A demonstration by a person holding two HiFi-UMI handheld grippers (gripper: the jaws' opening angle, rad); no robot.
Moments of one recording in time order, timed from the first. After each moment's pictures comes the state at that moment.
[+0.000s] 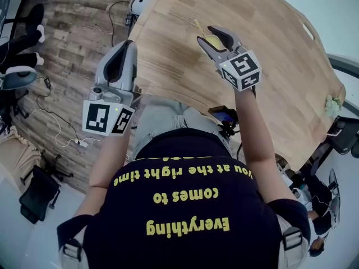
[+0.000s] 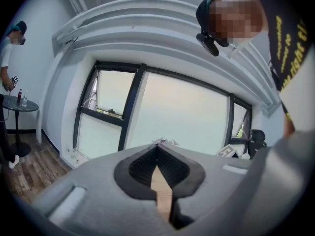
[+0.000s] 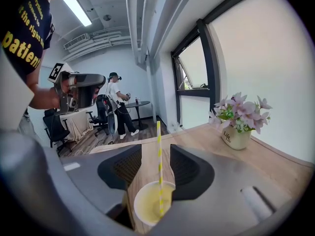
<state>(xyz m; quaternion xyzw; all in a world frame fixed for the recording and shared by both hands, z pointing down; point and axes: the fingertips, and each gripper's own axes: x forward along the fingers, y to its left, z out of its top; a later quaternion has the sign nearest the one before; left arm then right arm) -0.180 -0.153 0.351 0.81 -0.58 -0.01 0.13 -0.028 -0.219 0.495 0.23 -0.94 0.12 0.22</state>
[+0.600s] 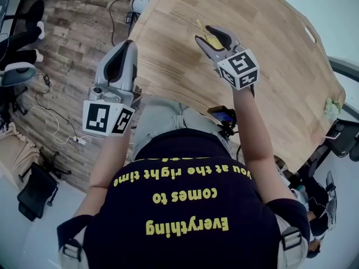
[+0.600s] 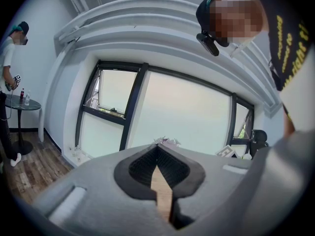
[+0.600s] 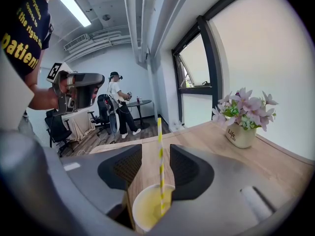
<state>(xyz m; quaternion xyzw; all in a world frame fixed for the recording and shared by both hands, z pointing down) -0.183 -0.151 0.354 0.80 -0.58 -0.01 0.14 -0.038 -0.220 0.500 0.22 -0.94 0.13 0.22</state>
